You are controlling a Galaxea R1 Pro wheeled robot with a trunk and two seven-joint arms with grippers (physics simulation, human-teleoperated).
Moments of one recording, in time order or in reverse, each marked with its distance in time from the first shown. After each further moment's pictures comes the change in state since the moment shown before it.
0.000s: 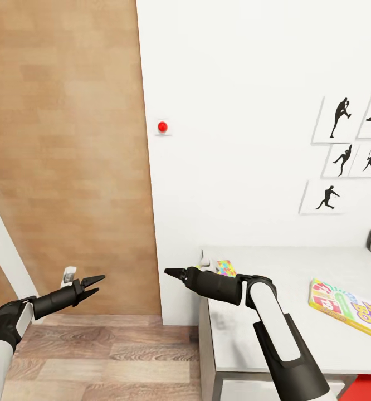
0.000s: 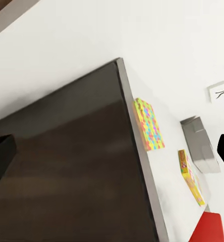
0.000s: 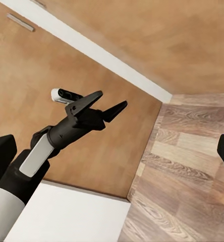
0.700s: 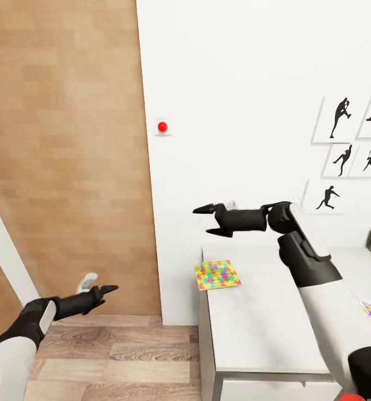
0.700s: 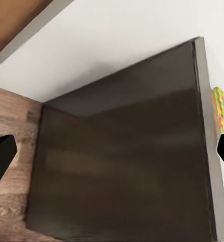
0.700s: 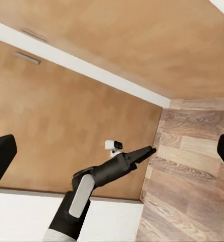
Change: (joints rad) left arm -0.007 -0.102 -0.010 -0.002 -0.008 0.009 0.374; right arm -0.517 -0.222 0.001 0.278 -0.853 0.004 -0.590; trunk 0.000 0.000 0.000
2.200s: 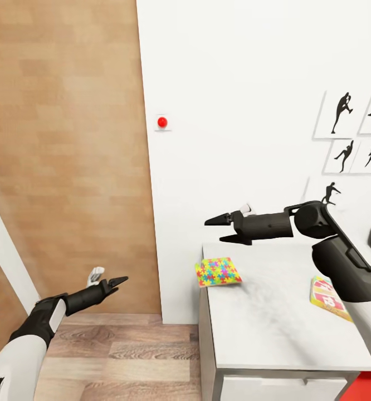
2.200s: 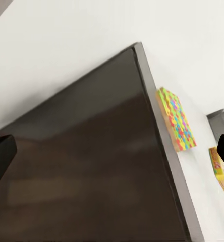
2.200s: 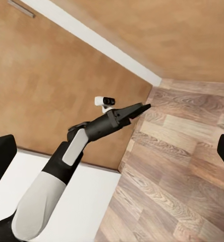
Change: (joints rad) left arm -0.006 -0.046 -0.003 -0.001 -0.003 -0.135 -0.183; right arm 0.027 -0.254 0.146 -0.255 -0.322 -0.004 -0.092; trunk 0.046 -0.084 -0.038
